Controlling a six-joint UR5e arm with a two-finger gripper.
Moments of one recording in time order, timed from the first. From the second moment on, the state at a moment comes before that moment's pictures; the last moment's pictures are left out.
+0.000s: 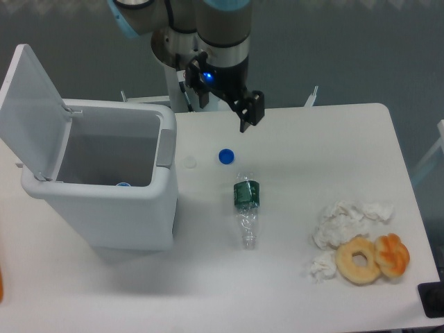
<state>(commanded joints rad) 2.43 -1.57 -1.52 -1.59 1.53 1.09</state>
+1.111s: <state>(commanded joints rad) 2.38 -1.56 -1.45 -1.56 1.36 0.78</state>
